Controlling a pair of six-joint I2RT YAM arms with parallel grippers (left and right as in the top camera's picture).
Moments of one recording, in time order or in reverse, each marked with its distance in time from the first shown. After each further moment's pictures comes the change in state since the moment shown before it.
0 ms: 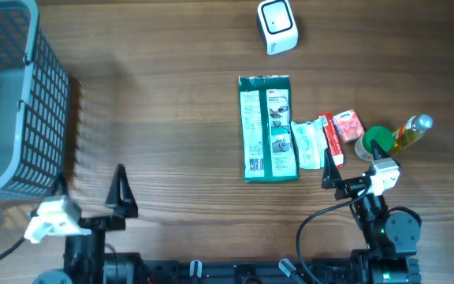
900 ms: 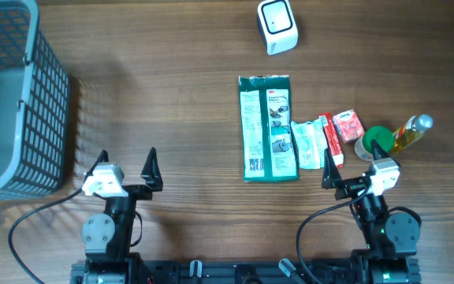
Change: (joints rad) left arm 0.001 -0.001 -0.605 0.496 0.089 0.027; right arm 0.000 0.000 0.000 0.000 0.000 0.000
